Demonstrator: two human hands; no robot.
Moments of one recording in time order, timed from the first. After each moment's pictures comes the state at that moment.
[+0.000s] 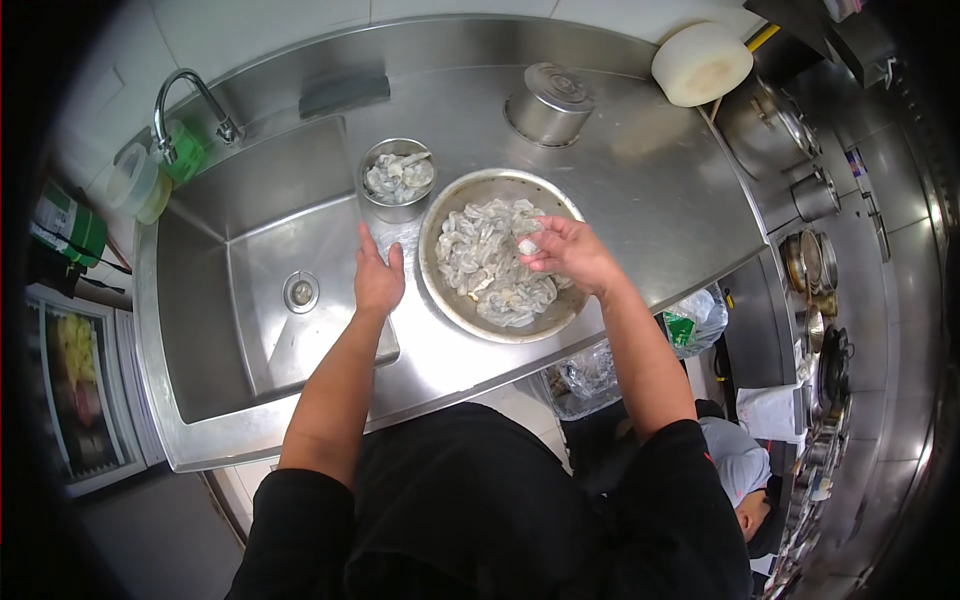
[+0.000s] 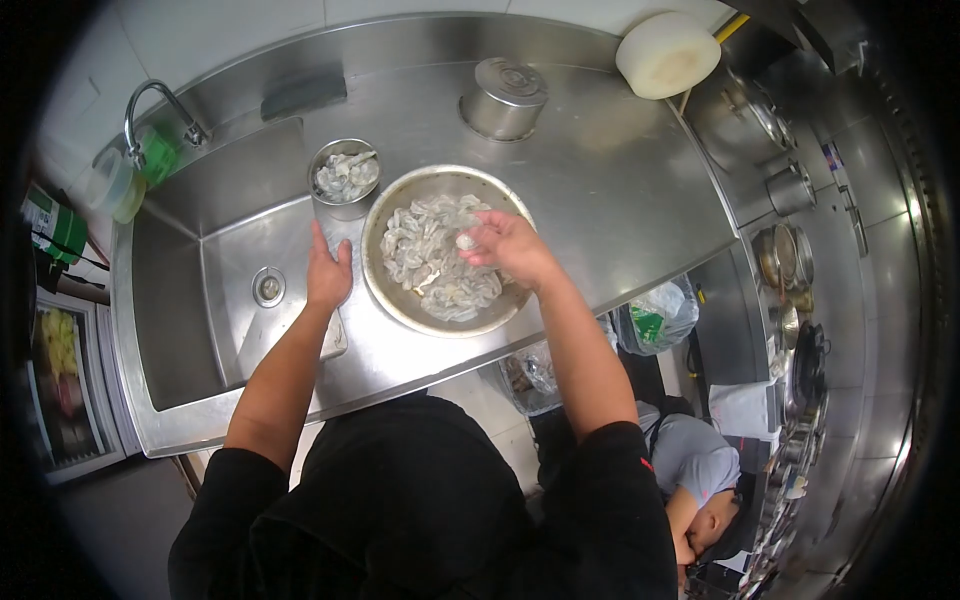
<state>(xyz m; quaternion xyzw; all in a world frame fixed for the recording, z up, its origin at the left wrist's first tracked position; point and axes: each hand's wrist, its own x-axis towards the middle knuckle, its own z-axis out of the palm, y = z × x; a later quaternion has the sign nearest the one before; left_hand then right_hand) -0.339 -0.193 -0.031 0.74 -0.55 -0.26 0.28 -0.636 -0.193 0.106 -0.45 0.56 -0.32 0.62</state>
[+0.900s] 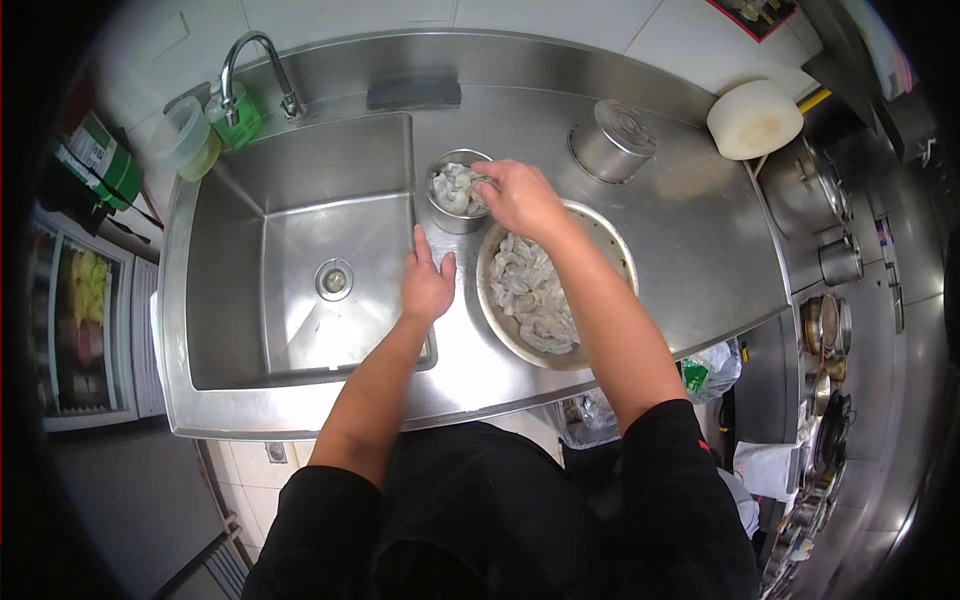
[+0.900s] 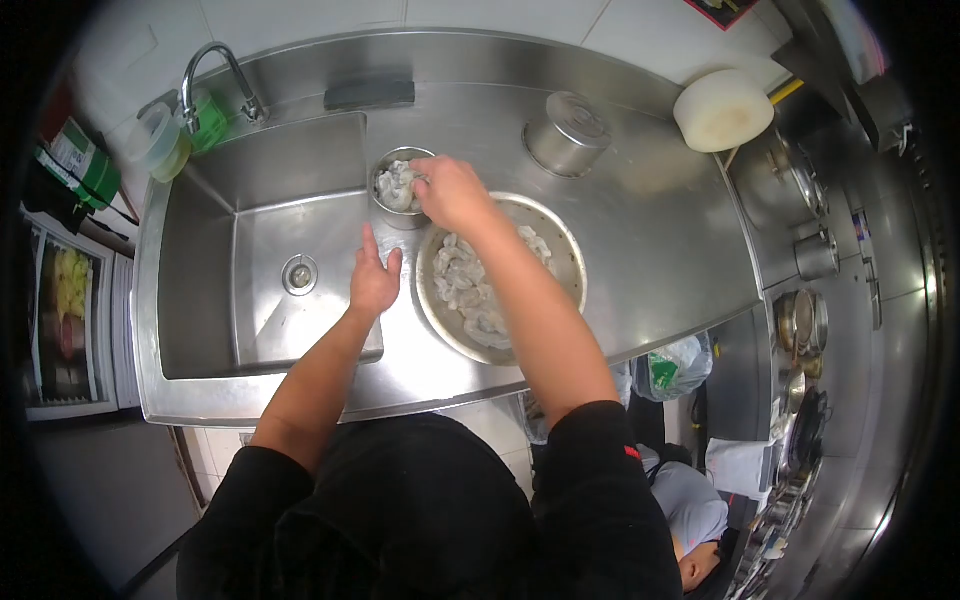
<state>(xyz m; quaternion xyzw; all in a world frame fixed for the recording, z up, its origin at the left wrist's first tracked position) -0.341 -0.191 -0.027 0.74 -0.53 -0.27 0.30 -0.481 -0.286 0.130 -0.82 0.48 -0.23 0.20</state>
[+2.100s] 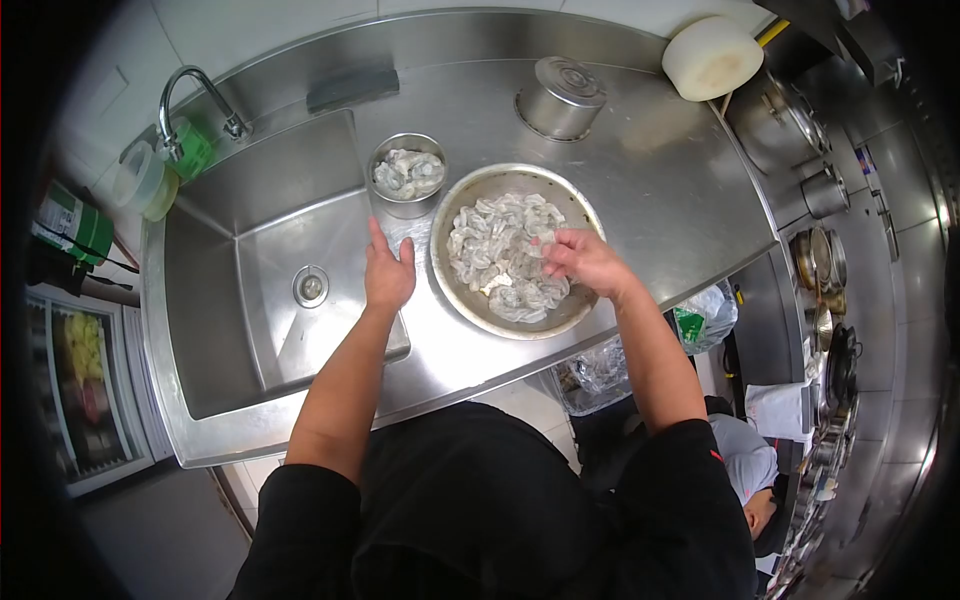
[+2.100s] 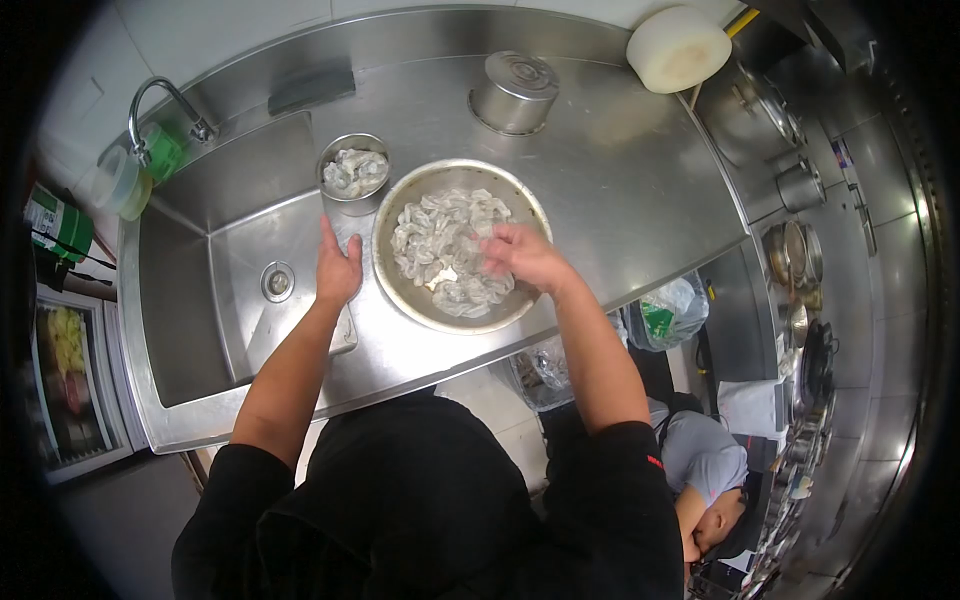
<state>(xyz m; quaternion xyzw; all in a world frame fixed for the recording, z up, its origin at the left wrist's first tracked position) -0.339 -0.193 -0.030 0.73 -0.56 -0.26 0.29 -0.650 -0.189 0.083 -0.52 0.58 -0.23 0.58</state>
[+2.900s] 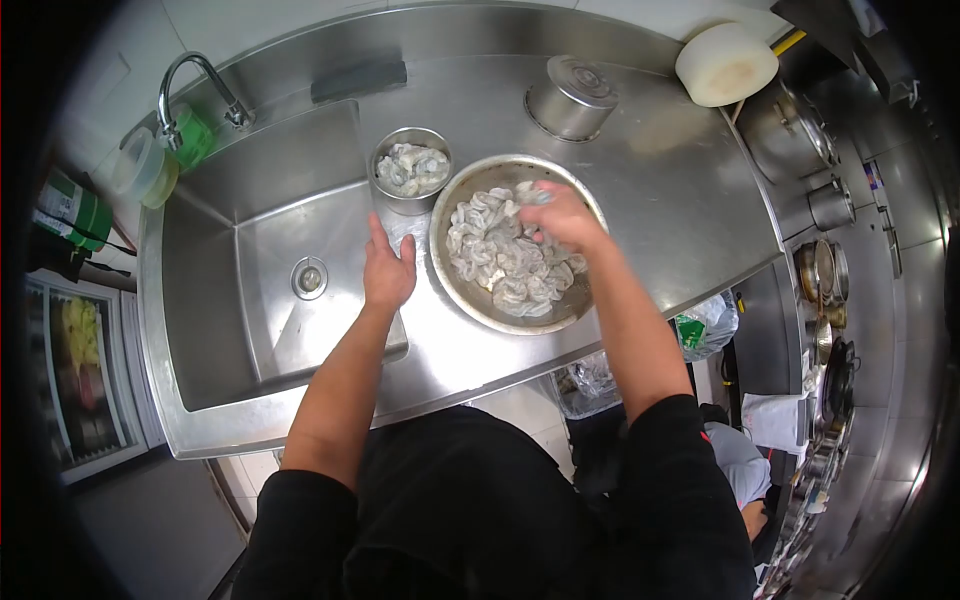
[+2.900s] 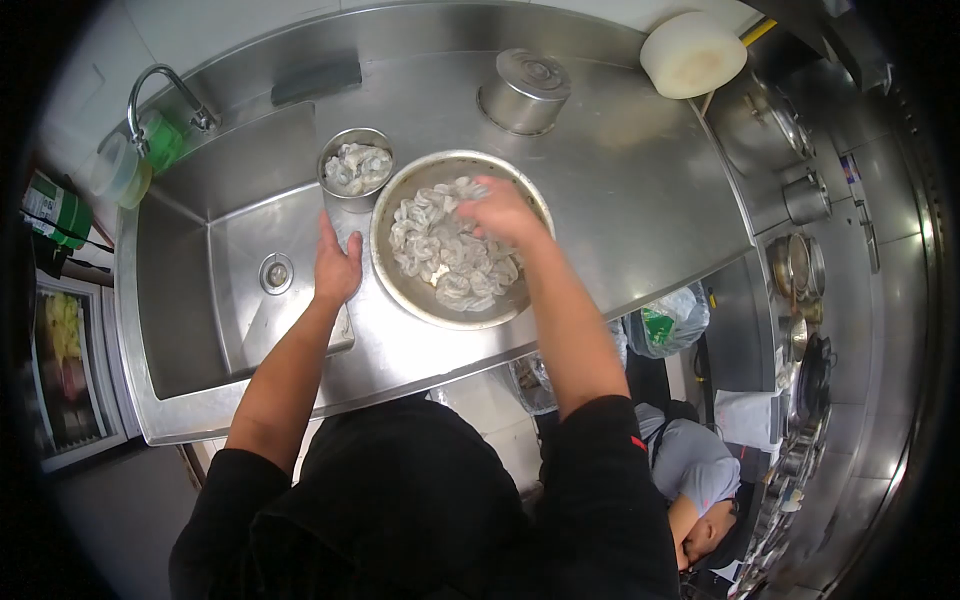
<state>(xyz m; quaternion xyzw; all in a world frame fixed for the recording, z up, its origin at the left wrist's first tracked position) -0.338 -0.192 -0.034 0.73 -0.56 -0.26 0.29 -0.616 -0.263 0.065 -0.55 0.64 -0.20 0.49</state>
